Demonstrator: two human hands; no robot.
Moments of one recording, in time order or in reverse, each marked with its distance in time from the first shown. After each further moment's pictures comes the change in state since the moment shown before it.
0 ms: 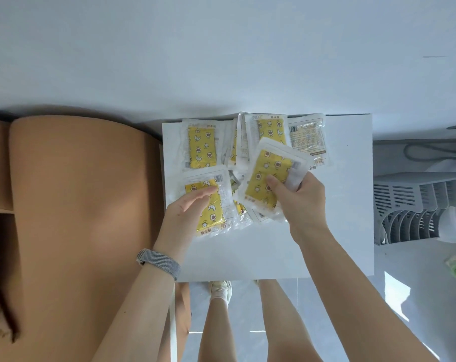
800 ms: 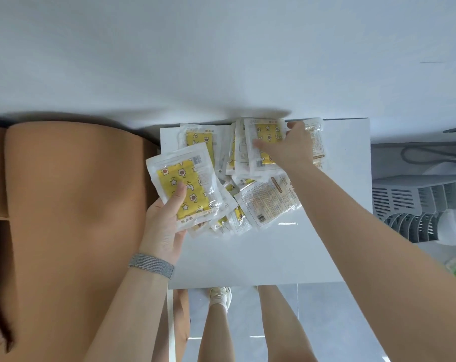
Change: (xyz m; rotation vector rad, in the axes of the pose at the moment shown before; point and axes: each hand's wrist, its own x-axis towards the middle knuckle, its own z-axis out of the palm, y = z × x) left_hand 0.006 0.010 -0.010 -0.540 0.102 -0.092; right_hand 0.093 -0.048 0.028 -0.554 0.012 -0.132
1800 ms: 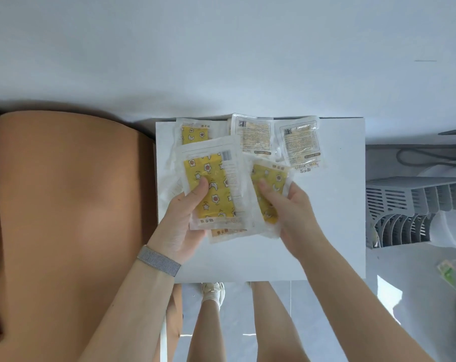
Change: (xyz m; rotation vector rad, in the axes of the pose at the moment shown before) left_hand -0.012 -0.009 0.022 -0.111 -0.303 -0.167; right_hand -0.112 0.046 -0.010 0.942 -0.332 0.216
